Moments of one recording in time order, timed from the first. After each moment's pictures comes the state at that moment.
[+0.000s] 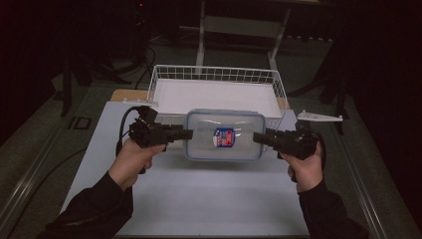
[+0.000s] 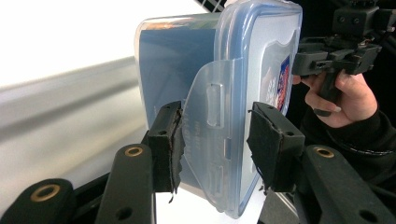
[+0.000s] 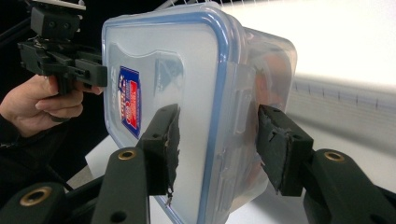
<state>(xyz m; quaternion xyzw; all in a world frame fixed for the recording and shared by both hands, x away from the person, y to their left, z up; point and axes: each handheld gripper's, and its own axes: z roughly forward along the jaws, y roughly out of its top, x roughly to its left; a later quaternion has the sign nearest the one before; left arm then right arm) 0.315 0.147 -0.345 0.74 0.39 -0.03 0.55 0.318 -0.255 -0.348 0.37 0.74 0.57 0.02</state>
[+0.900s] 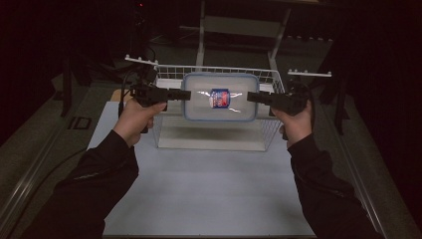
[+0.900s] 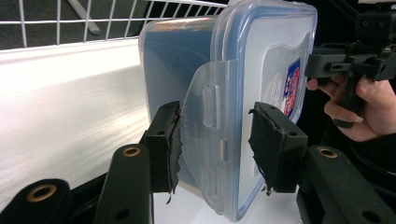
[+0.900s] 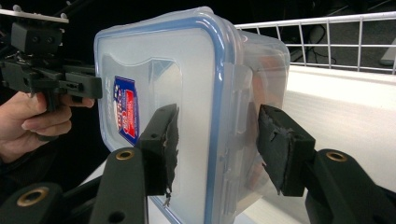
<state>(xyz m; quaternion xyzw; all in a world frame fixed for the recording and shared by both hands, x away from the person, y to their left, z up) 0.396 0.155 -0.316 0.72 0.42 -0.01 0.55 0.405 -0.234 -0.308 0.40 0.73 0.56 0.02</state>
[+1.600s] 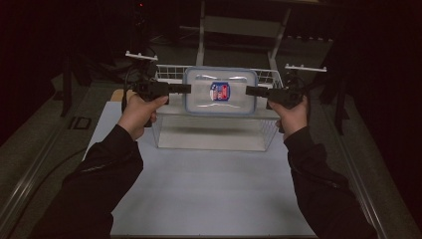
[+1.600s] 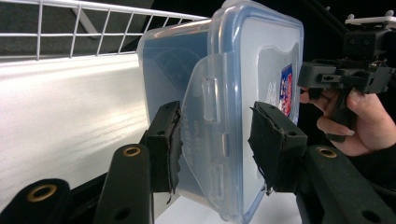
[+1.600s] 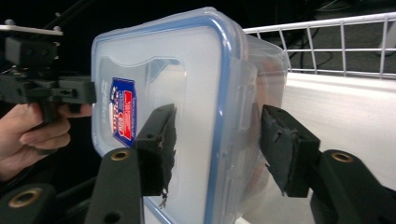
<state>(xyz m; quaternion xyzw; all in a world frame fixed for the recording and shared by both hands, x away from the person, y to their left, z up) 0.415 0.155 -0.319 0.70 0.44 -0.02 0.56 0.429 -0.231 -0.311 0.43 0.71 0.55 0.01</state>
